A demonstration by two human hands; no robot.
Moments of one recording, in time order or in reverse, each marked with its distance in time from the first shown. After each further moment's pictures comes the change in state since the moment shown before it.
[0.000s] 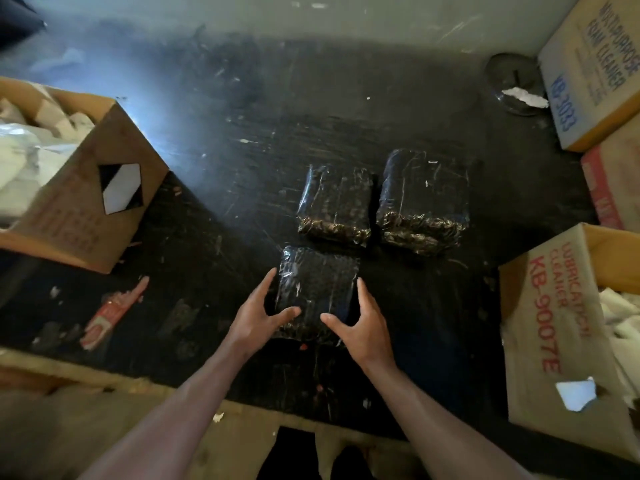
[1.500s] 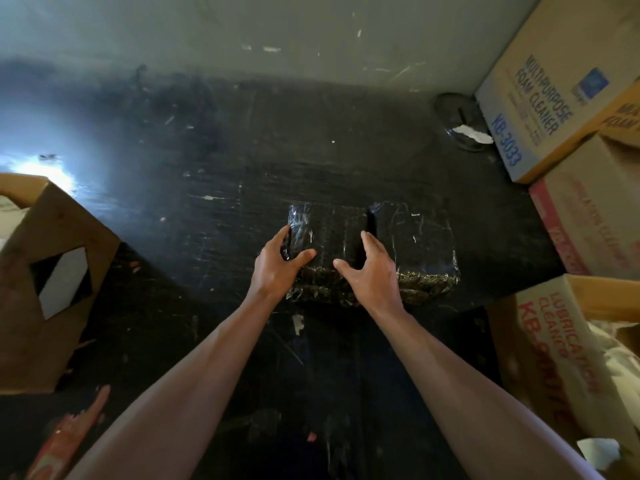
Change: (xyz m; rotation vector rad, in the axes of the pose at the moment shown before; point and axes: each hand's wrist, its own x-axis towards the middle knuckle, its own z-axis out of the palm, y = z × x) left_hand 0.173 0.143 -0.036 -0.112 0.054 0.293; right_hand 0.144 -0.127 -0.060 -0.207 0.361 -0.083
